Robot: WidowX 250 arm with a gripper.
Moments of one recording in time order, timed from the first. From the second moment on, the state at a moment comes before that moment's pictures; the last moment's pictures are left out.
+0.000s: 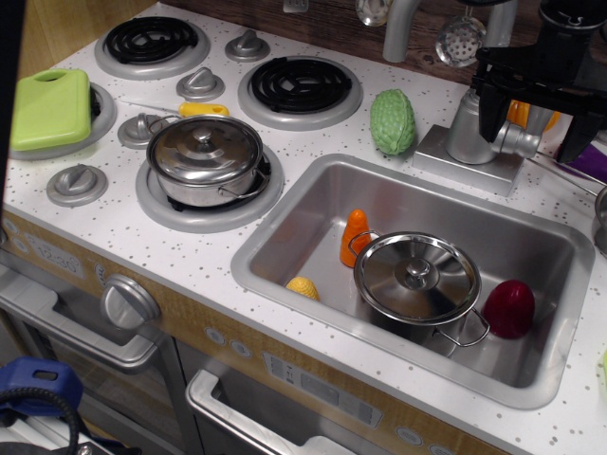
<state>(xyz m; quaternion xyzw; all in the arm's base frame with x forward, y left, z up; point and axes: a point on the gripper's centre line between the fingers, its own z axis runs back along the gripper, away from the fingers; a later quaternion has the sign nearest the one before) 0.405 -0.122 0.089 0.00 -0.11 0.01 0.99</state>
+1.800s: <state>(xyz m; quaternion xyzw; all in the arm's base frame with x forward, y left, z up) 0.475 -0.132 0.070 0.05 -0.23 -0.01 0.97</state>
